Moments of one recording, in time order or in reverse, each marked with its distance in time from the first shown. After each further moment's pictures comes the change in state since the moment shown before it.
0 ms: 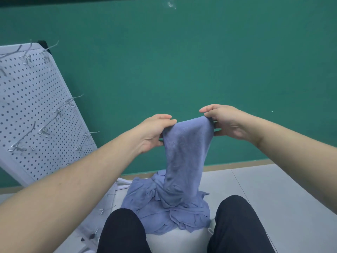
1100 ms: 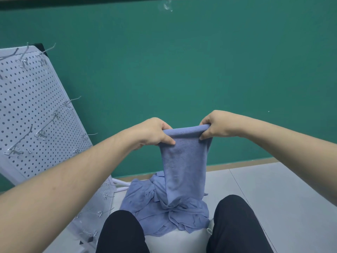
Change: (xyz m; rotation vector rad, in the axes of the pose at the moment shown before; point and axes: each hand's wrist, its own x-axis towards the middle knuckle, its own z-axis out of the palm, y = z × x) left_hand -0.005 0.011 -0.009 0.834 -0.109 0.152; right_hand -0.017 -0.010 -0.005 -1.080 -0.068 -0.235
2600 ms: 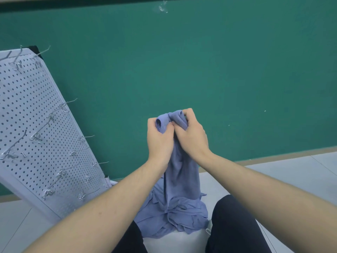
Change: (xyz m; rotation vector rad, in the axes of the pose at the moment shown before) left_hand 0.009 0.012 0.079 -0.847 0.732 0.124; right_hand 0.014 -0.054 0.081 0.754 0.603 0.013
